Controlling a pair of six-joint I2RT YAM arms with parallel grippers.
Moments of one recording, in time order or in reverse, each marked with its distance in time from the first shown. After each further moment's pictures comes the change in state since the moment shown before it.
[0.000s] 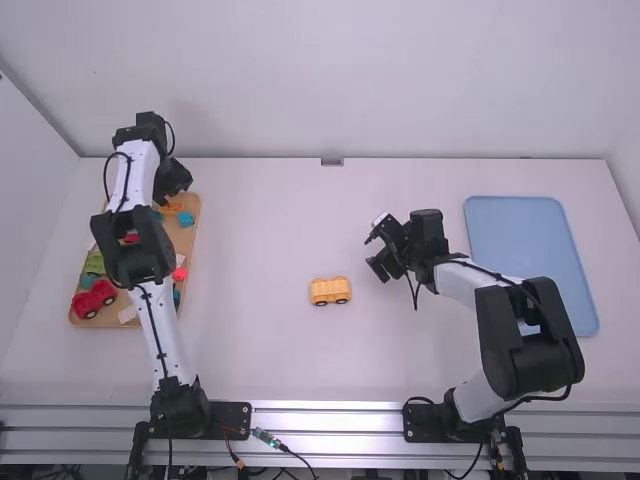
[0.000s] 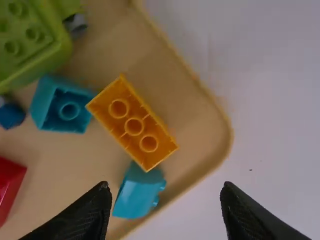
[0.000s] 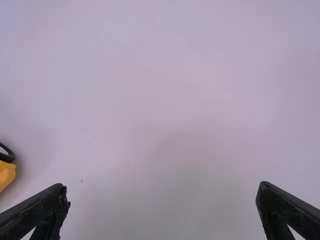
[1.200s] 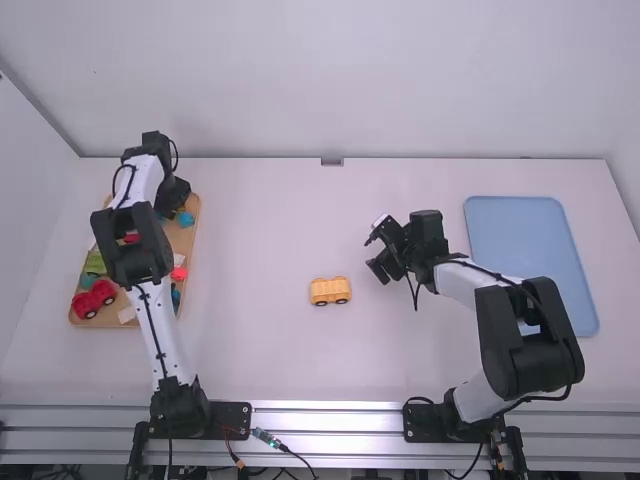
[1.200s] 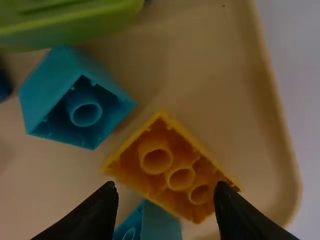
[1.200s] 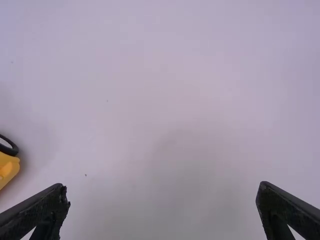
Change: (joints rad) left arm 0.013 0.000 -0.212 0.209 -0.044 -0.269; right arm 0.000 0.000 0.000 -0.022 0.000 -0.002
